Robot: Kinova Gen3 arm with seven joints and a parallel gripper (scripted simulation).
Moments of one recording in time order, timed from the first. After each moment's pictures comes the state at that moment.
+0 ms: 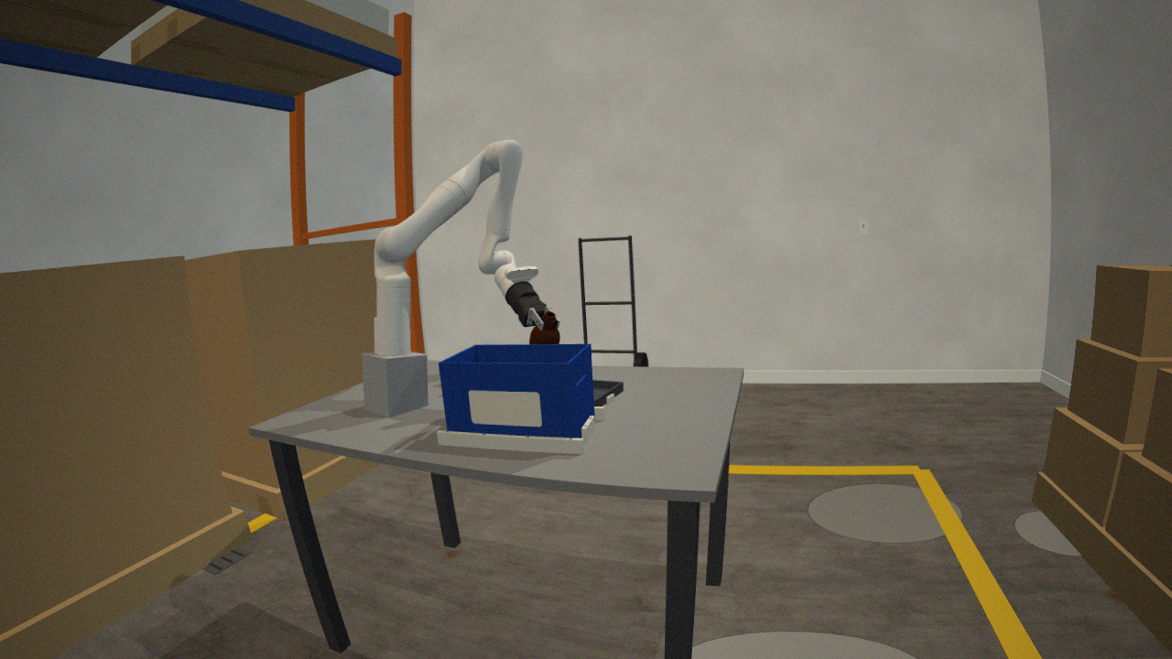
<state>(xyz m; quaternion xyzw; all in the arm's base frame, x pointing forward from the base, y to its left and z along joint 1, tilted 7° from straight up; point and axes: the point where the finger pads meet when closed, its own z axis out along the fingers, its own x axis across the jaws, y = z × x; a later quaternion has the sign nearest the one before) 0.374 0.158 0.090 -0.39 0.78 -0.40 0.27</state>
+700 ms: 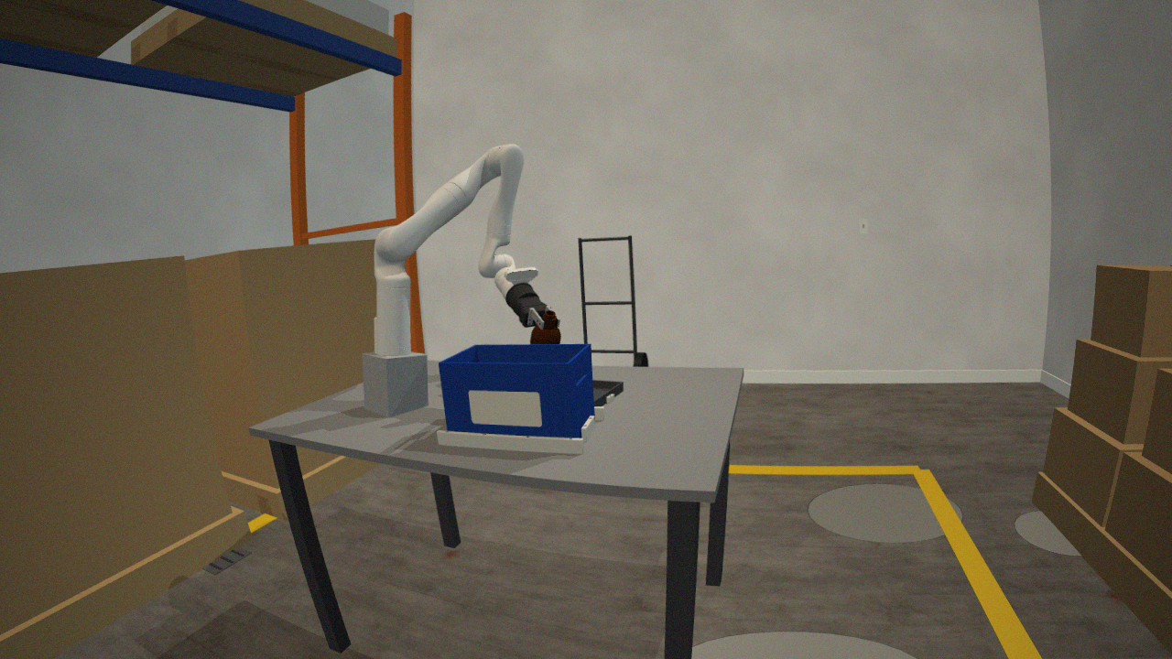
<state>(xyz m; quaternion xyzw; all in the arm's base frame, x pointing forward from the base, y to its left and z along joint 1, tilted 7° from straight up) 0.375 0.157 0.092 -0.38 0.77 -0.42 0.28</state>
